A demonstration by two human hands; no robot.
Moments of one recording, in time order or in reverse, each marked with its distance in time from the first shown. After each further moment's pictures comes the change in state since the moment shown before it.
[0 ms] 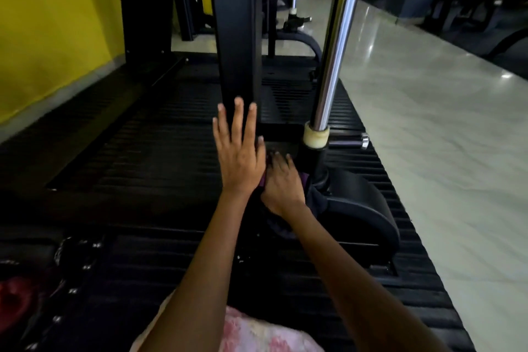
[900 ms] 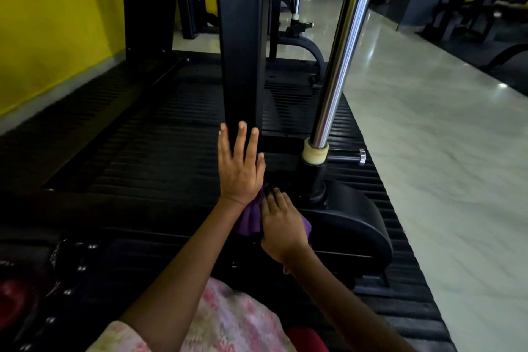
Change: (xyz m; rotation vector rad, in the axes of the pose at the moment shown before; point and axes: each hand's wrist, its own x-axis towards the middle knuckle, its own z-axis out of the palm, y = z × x) left_hand 0.000 -0.010 0.008 -0.052 0.071 0.128; right_hand -0.043 -0.007 0.008 -0.043 -0.130 -0.069
